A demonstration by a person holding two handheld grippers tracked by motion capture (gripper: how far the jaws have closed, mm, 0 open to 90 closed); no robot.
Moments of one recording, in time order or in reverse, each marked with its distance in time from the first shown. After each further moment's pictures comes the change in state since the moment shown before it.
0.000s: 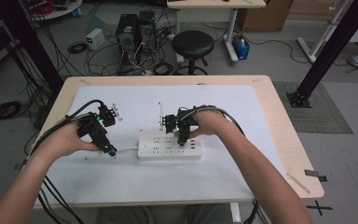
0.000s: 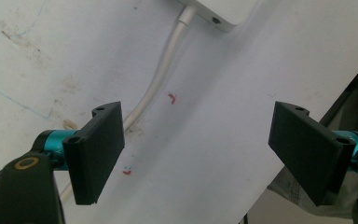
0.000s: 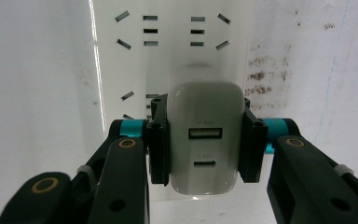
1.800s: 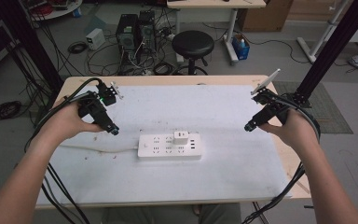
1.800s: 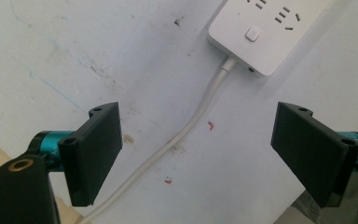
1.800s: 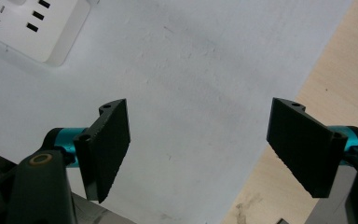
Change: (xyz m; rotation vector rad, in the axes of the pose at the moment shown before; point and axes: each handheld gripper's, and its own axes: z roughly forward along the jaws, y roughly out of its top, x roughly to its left) left arm 0.013 0.027 -0.043 -0.064 0.137 -0.038; right arm 0.032 -0.223 -0.108 -0.117 -0.103 1.063
